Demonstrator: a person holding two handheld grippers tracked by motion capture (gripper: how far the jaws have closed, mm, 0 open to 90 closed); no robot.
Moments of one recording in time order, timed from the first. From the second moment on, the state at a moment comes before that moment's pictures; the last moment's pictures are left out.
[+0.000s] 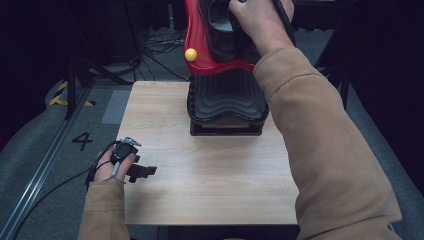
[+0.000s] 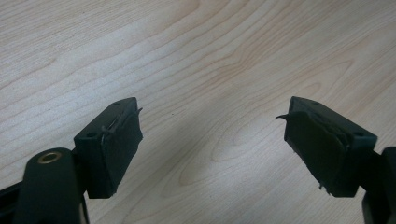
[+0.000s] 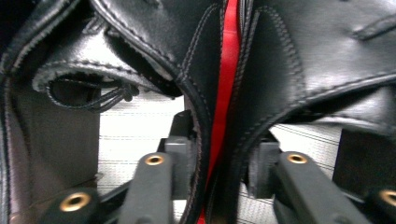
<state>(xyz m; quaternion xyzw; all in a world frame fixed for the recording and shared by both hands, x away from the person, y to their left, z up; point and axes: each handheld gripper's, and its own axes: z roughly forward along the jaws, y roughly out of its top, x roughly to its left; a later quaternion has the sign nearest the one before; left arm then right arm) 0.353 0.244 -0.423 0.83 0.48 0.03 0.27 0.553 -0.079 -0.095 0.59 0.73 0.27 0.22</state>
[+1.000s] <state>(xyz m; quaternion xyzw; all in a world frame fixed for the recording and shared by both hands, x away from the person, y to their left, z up) 0.351 0.239 -0.419 0.84 0.48 0.03 0.26 0.448 -0.176 -0.053 0.44 0.80 0.36 0.17</state>
